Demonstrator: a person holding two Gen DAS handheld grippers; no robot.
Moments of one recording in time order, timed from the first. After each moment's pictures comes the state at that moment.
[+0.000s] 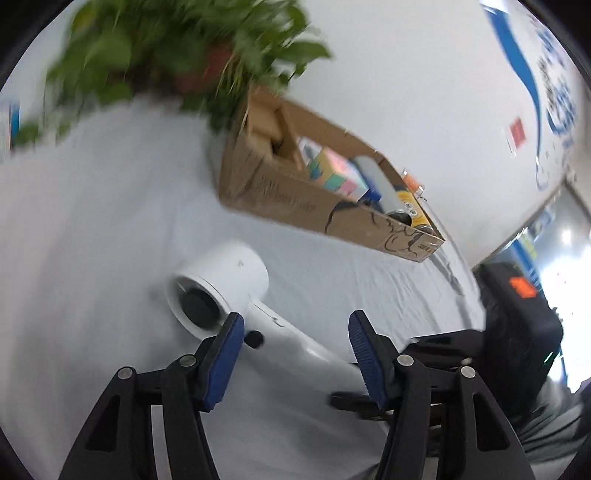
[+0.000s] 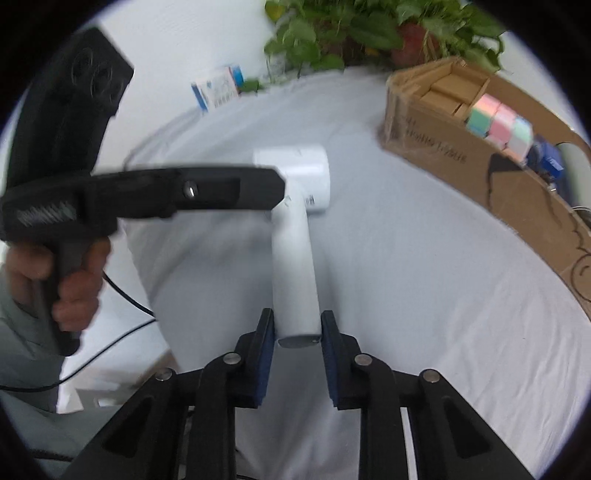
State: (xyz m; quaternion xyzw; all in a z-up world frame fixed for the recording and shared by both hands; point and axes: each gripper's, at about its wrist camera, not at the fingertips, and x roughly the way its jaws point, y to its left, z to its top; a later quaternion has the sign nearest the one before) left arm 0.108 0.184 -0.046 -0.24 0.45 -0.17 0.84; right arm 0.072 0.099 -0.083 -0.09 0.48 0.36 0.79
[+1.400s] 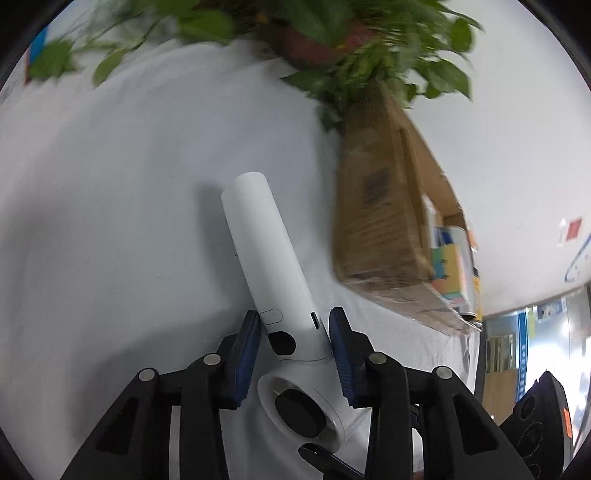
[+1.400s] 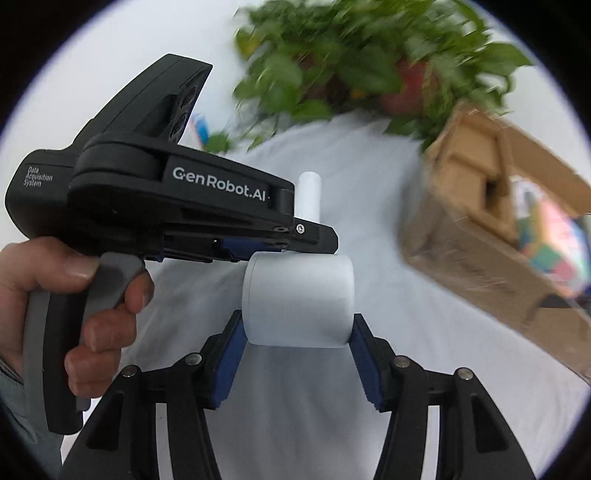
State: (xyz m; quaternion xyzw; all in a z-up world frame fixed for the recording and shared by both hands) left arm 0.216 0.314 -0.080 -0.34 0.52 -0.08 0.78; right arm 0.158 0.172 -0.066 -0.07 0.43 0.28 0.86
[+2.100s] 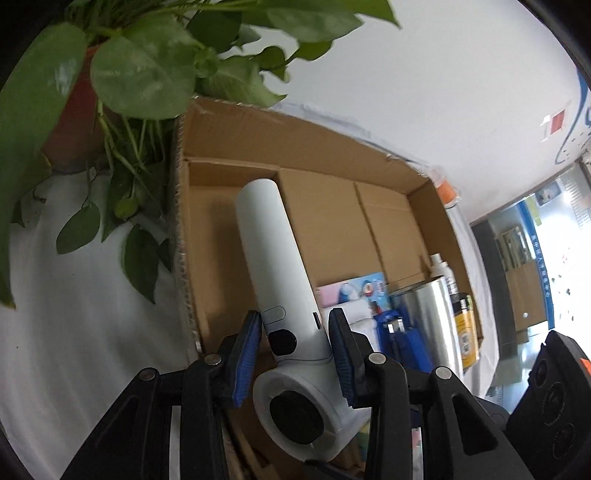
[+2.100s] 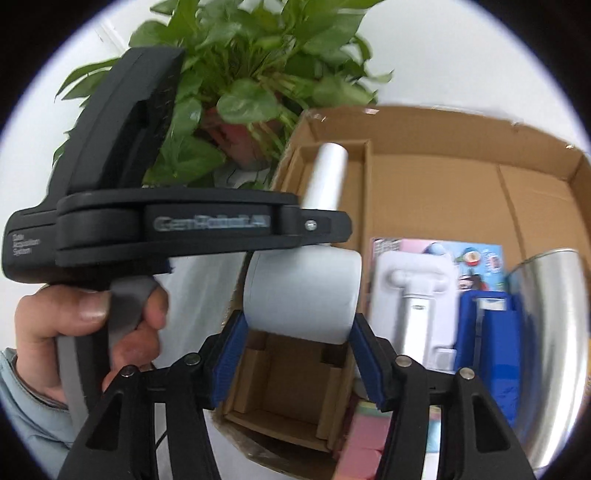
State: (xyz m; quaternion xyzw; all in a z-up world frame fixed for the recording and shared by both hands) left arm 0.485 0.195 -0.011 -0.15 0.56 -0.24 0.78; right arm 0.353 0.078 -0.030 0.11 0.50 0.17 0.84
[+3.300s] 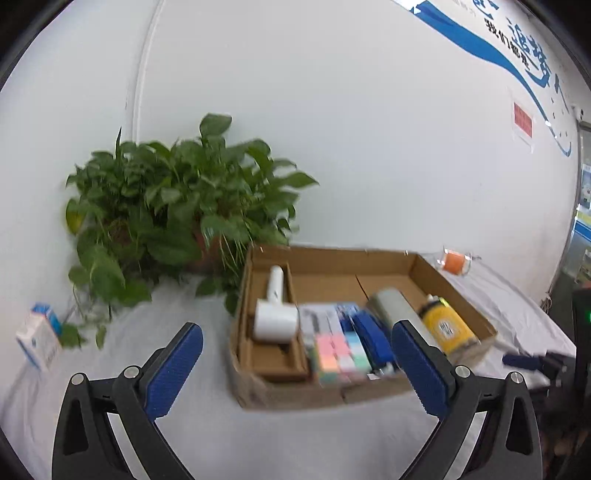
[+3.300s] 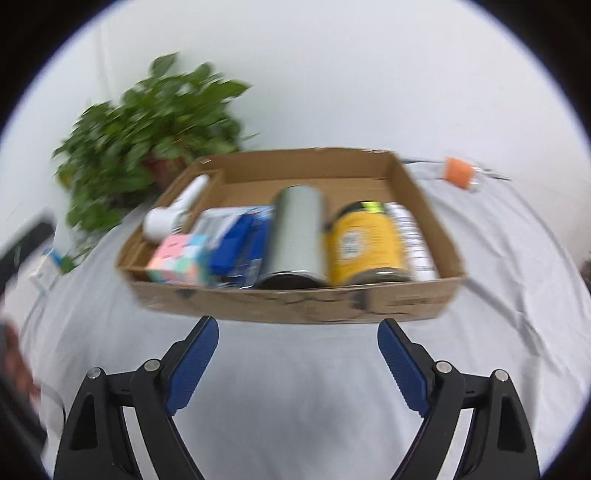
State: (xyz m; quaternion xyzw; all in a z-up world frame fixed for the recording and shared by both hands) left arm 0.172 0.133 0.084 -0.03 0.22 -0.03 0.97; right arm 0.145 -0.090 -0.002 0.04 0.38 0.00 0.93
